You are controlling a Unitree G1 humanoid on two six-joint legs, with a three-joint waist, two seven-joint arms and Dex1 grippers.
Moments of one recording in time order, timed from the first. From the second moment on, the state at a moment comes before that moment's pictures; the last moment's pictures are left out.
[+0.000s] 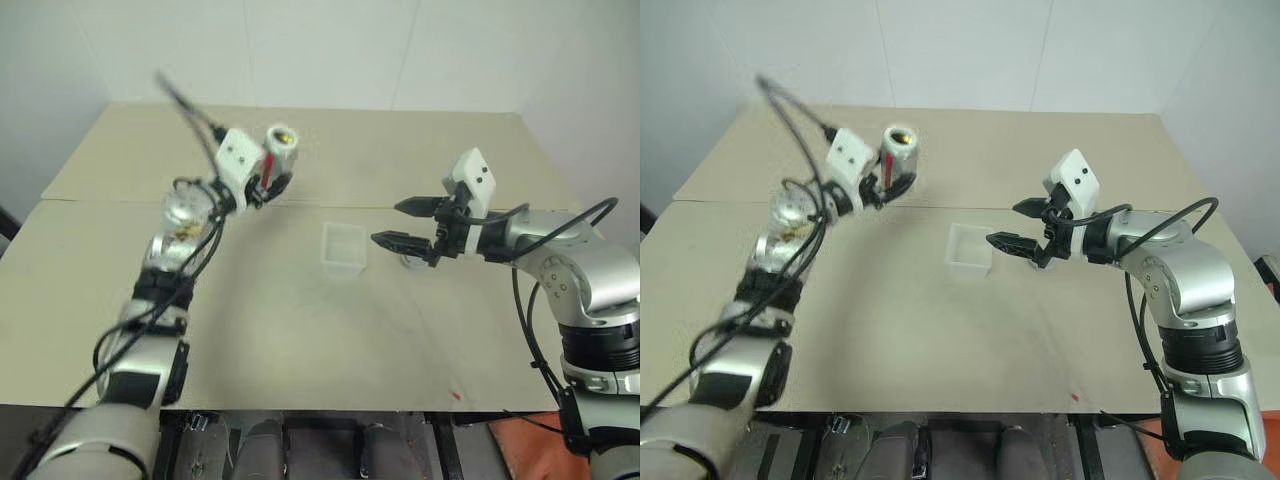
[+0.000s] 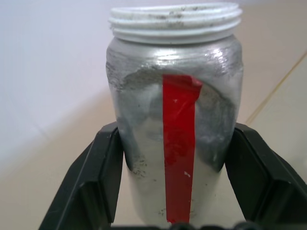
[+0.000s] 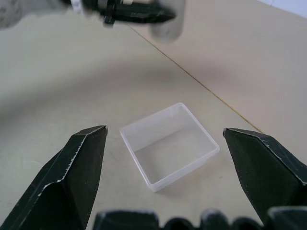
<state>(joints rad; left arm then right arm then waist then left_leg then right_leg) -1.11 0.50 -0.23 0.78 0.14 -0.34 -0.63 -0.66 -0.70 -0.01 -0.21 0.51 0.85 0.84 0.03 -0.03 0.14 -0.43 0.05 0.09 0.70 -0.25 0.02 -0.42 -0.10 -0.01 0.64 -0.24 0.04</state>
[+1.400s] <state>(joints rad) -1.39 0.56 -0.60 1.24 0.70 -0.87 -0.19 -0.70 -0.72 -0.05 -0.12 0.57 0.94 0.84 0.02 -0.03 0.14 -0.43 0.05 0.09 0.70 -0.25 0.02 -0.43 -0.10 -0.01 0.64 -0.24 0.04</state>
